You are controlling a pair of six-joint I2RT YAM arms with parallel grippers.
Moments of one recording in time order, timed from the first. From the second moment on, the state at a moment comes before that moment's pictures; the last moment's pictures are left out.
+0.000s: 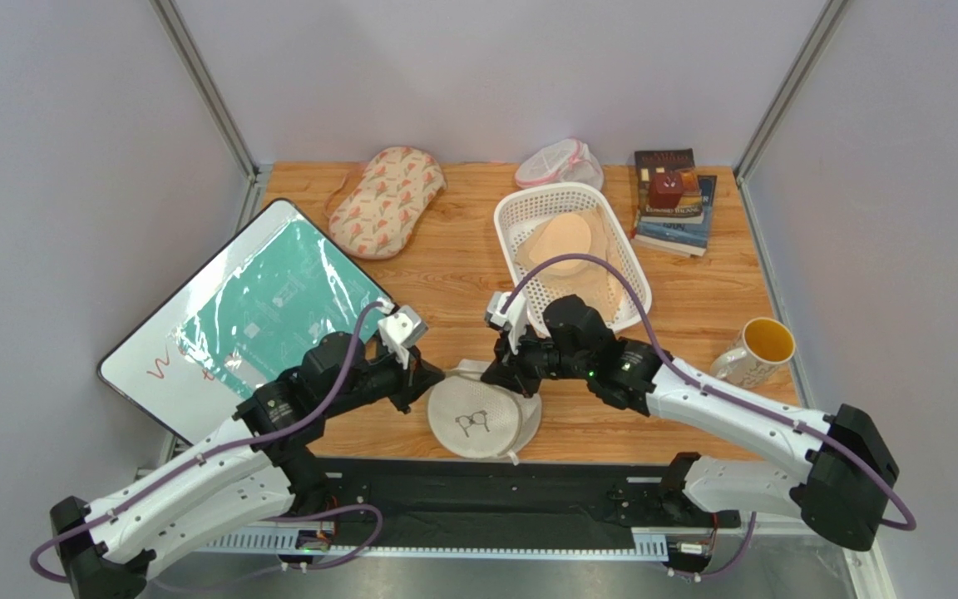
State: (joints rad) left arm -0.86 0.65 0.57 -0.31 0.11 -0.20; right arm 0.92 1.17 0.78 -0.14 -0.36 0.01
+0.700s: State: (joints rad) left arm -0.87 0.54 0.53 -0.32 0.01 -0.28; right arm 0.92 1.00 0.68 -0.13 -0.24 0.11
